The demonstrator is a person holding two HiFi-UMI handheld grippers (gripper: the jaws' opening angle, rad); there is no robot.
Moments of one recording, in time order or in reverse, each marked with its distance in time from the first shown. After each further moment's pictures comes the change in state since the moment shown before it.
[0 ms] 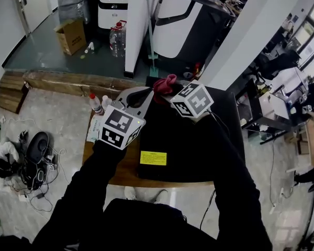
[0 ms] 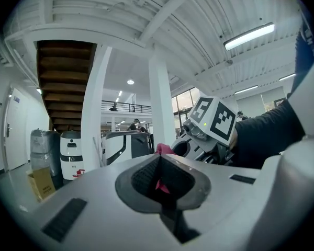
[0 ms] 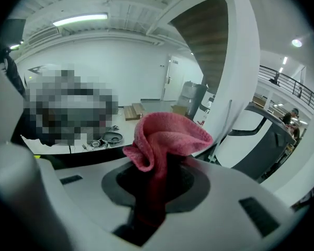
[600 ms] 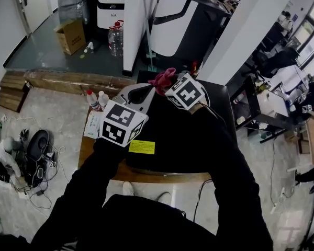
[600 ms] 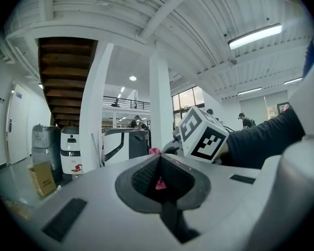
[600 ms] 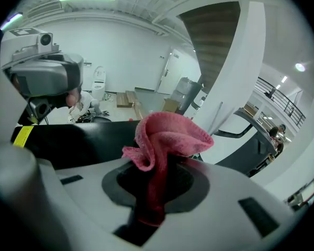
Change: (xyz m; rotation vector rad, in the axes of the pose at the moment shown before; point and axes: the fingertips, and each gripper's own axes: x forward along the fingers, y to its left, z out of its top) left arm 0.005 -0.053 0.024 -0.042 0.037 0.008; right arm -0.024 -0.028 -0.035 -0.117 0.106 -0.136
